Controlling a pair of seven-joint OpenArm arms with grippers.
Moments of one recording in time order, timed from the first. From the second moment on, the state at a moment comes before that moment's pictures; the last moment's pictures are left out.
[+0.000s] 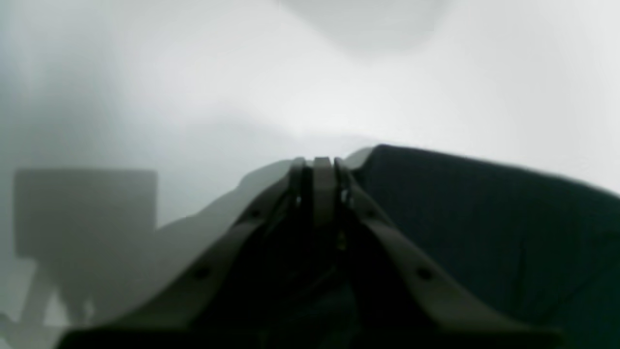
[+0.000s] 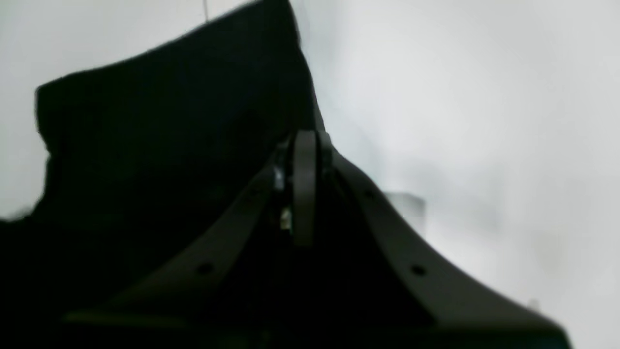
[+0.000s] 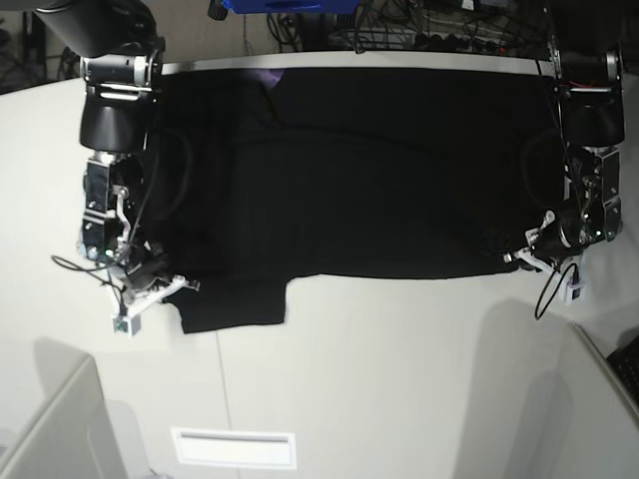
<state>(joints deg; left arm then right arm) -14.2 -31.3 -1.9 56.2 -42.6 -10.1 43.3 18.4 8.8 8.3 64.1 15.6 7.5 -41.6</state>
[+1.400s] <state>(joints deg) -4.8 -29.6 -23.0 85.4 -42.4 -12.9 59.0 3.0 9.9 8.3 90.4 15.5 7.9 -42.5</state>
